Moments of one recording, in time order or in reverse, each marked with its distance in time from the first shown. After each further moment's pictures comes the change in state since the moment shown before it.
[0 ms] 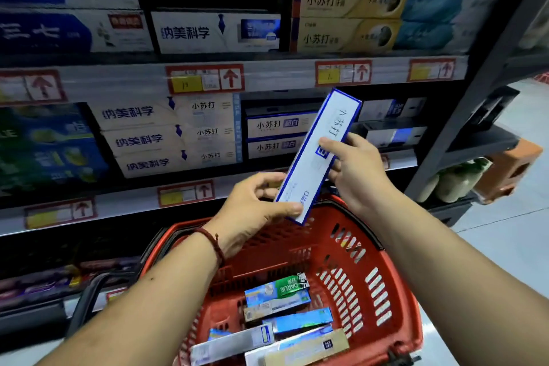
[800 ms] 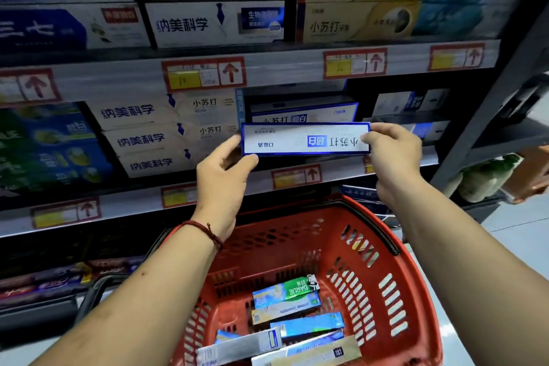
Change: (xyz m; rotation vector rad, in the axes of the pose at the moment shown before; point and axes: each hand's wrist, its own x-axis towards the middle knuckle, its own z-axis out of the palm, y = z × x) left_hand 0.025 0.015 -0.020 -0.098 0.536 0.307; right_hand 0.047 -0.001 -0.034 -0.259 0.321 -0.136
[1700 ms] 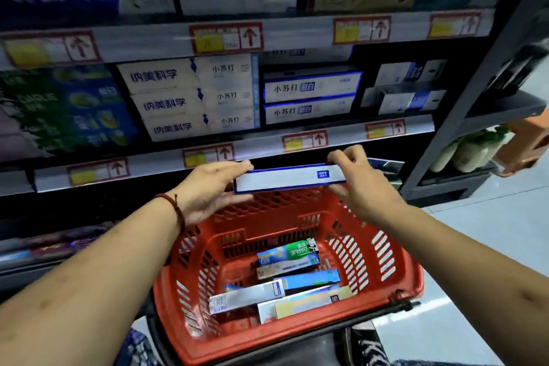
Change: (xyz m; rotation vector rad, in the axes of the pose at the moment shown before) left_hand -0.030 -0.019 -0.089 -0.047 -0.331 -0.574; right_hand -0.082 0.071 -0.030 -1.105 -0.559 -0.611
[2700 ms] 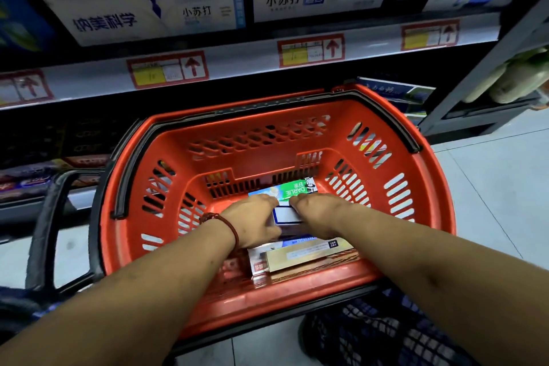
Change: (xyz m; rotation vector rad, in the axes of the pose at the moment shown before) left_hand 0.050 -0.197 0.021 1.558 -0.462 0.132; right_hand -0.033 0.006 0.184 -0.209 -0.899 -0.159
